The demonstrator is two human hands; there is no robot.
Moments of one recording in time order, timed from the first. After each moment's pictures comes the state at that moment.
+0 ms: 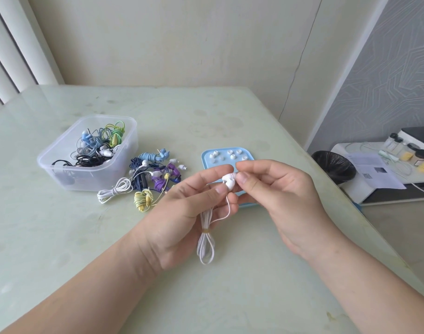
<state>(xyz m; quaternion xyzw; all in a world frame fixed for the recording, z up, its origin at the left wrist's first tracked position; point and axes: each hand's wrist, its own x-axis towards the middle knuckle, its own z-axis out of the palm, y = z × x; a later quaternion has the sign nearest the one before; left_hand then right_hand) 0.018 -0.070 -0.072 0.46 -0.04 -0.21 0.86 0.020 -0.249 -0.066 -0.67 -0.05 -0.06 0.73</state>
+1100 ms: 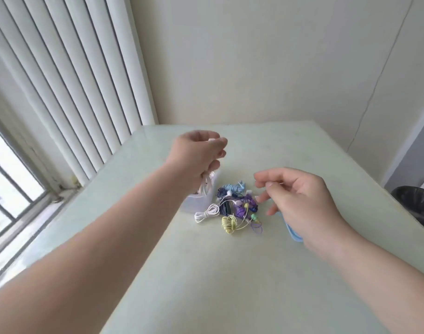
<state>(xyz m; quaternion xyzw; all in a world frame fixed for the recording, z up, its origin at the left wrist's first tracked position) 0.085 0.038 0.033 0.67 0.11 0.10 0.73 0.037 -0.154 -0.013 -0.74 -0.08 -0.03 0.67</state>
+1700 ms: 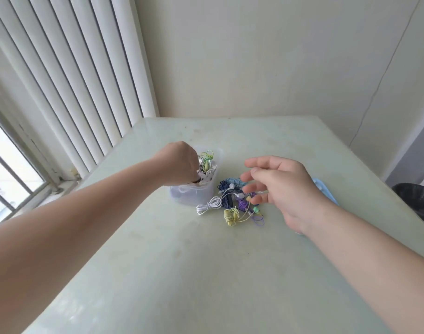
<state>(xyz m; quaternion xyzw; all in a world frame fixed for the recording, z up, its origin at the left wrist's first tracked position) 0.090 0.101 0.012 0.99 0.03 -0.01 0.14 0.055 -0.128 -0.003 -0.71 0.00 0.07 0.70</state>
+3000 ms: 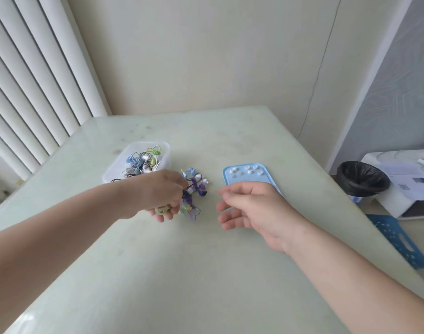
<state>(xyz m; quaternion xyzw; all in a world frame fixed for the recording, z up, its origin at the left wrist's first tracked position) 0.041 0.011 0.004 0.90 0.08 -0.22 0.37 0.017 -0.208 -0.038 -0.68 0.02 0.17 0.71</state>
